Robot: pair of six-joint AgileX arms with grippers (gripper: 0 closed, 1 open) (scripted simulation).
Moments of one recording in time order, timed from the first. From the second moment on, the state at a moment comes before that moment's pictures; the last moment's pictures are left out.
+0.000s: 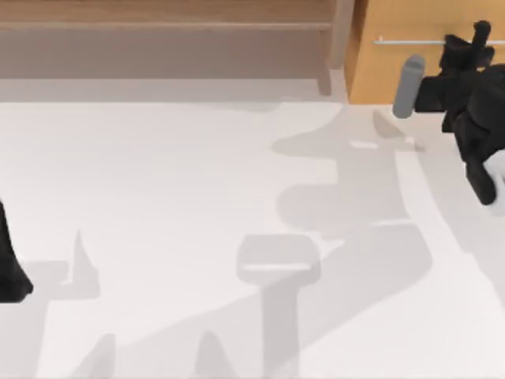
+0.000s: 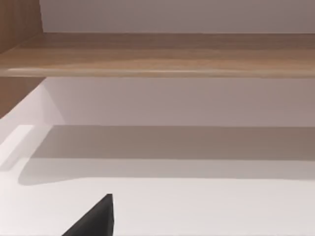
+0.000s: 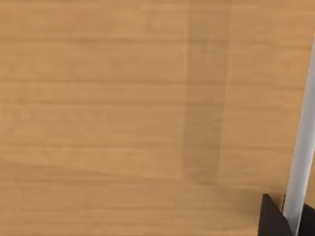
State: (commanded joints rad) left arm 0.00 0.00 0.00 0.00 0.00 0.00; right arm 0.16 2.30 1.10 1.19 0.20 -1.55
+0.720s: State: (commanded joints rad) left arm 0.00 0.00 0.00 0.00 0.00 0.00; right arm 0.16 2.30 1.10 1.19 0.20 -1.55
